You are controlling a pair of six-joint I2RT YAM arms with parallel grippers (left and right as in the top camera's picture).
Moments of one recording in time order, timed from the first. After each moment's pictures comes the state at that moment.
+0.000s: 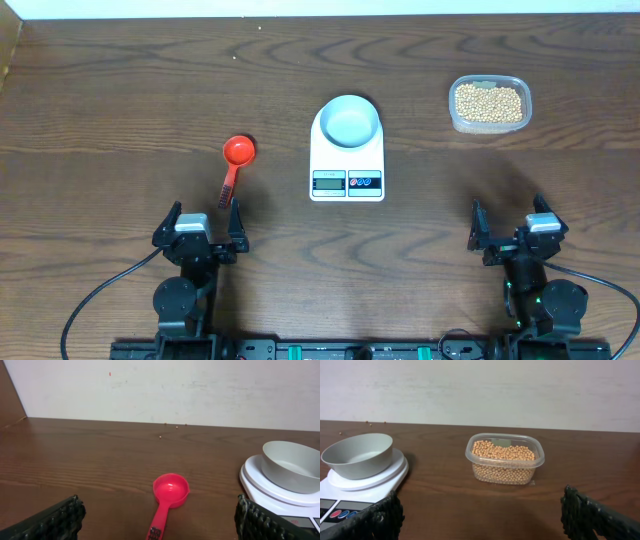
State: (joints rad) left arm 0.00 0.01 0.01 -0.11 0.00 -0.03; right arm -0.07 0.01 0.01 -0.06 -0.16 -0.01
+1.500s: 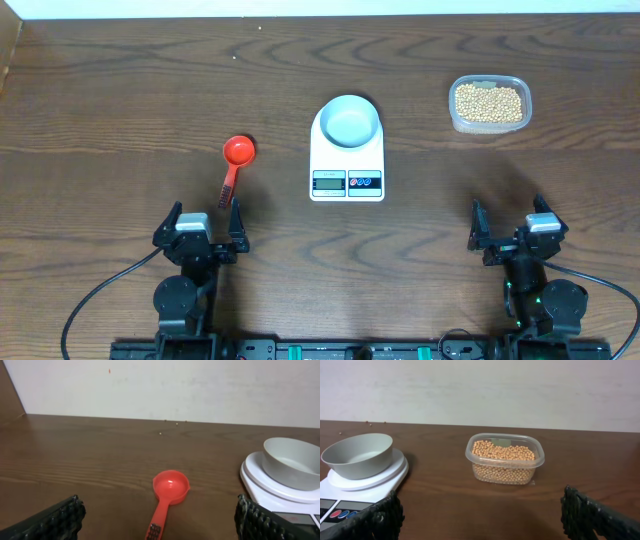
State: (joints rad) left arm 0.00 0.03 0.01 -0.11 0.00 -0.03; right arm -0.07 0.01 0.01 -0.06 -0.16 -0.01
